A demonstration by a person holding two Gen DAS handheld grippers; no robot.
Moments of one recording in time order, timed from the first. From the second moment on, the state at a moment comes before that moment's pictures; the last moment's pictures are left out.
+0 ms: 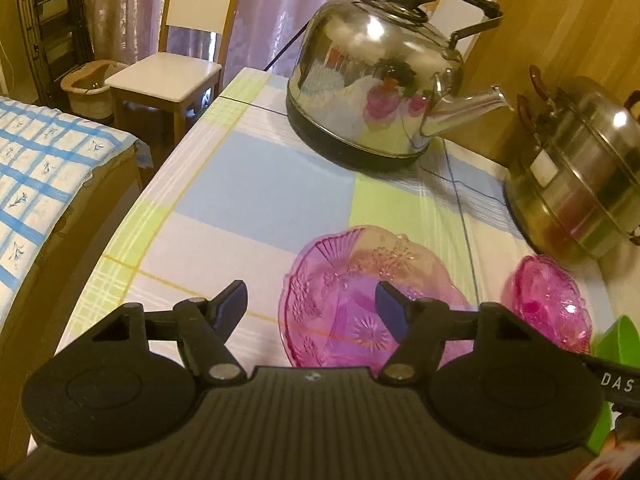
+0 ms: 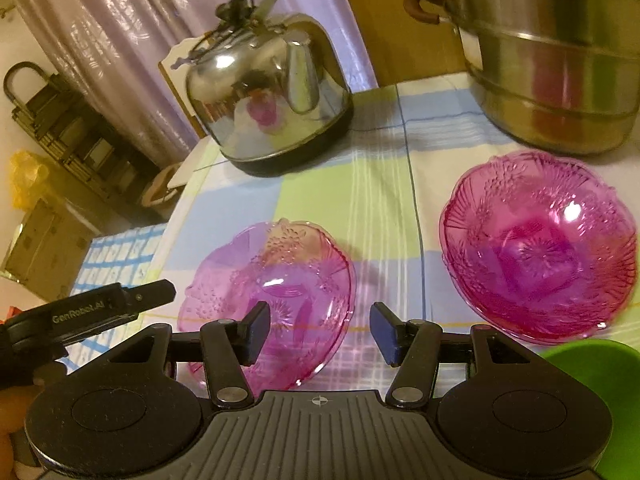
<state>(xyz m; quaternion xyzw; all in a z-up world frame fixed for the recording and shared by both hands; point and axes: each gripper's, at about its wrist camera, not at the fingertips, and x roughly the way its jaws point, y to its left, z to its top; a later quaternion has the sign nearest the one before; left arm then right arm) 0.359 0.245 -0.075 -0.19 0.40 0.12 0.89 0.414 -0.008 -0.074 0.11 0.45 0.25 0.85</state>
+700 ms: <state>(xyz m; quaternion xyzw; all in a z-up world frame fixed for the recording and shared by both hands) 0.374 0.256 -0.111 -0.21 0.43 0.11 0.87 0.443 0.001 -0.109 0.14 0.49 0.24 0.82</state>
